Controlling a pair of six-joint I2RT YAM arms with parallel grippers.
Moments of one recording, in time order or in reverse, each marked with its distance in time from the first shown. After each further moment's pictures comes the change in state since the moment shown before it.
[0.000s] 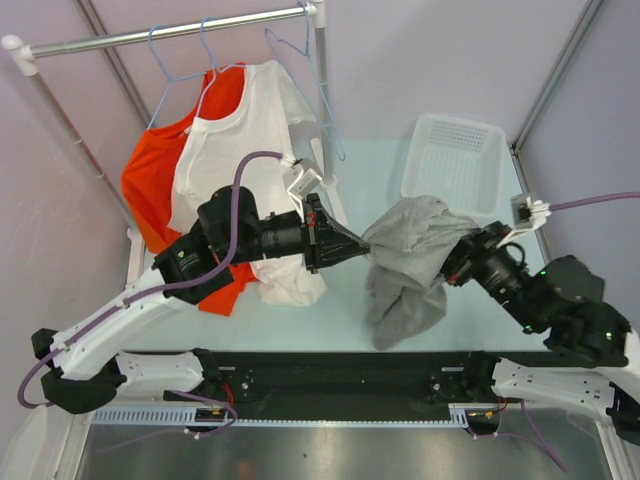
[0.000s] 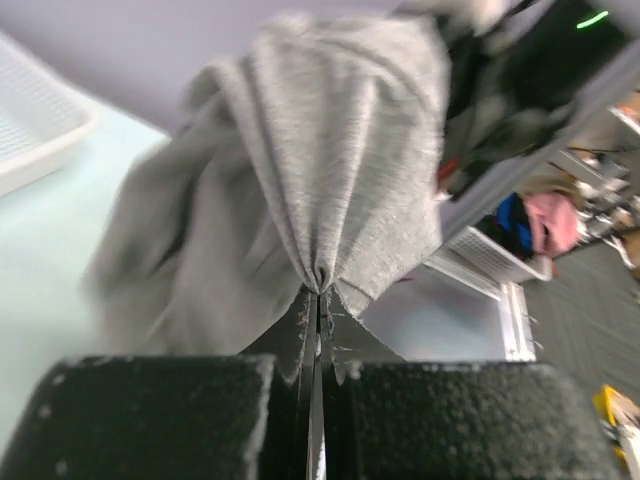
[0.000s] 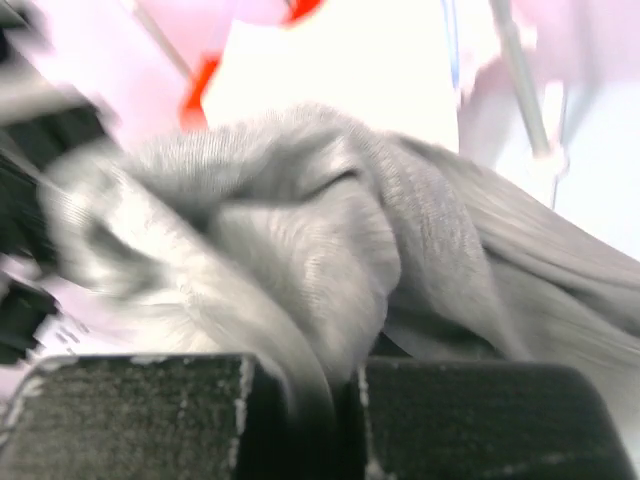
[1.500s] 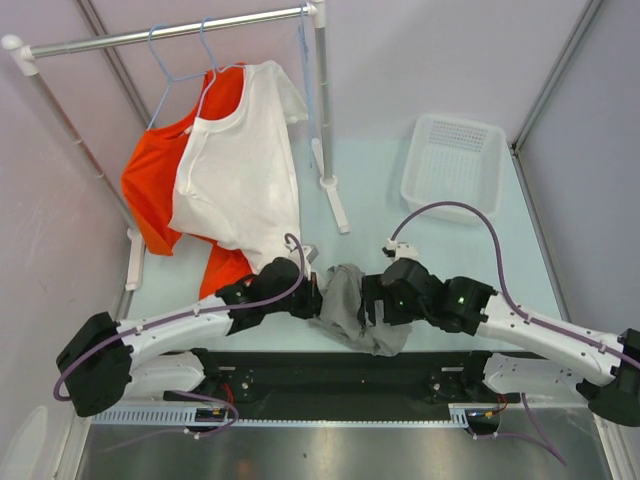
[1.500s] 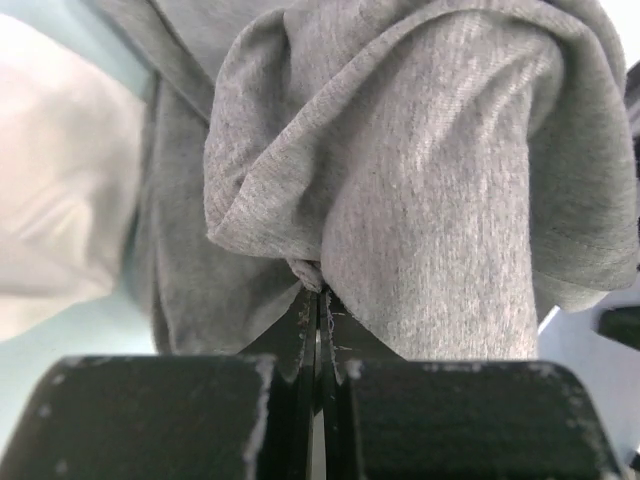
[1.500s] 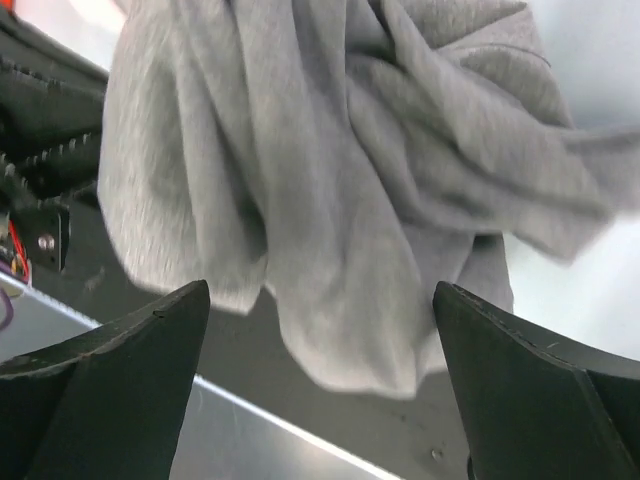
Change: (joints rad) left arm 0.103 -0.002 -0.883 0.214 -0.308 -0.220; right arm -0.078 0.396 -0.241 -0.283 -0.246 0.286
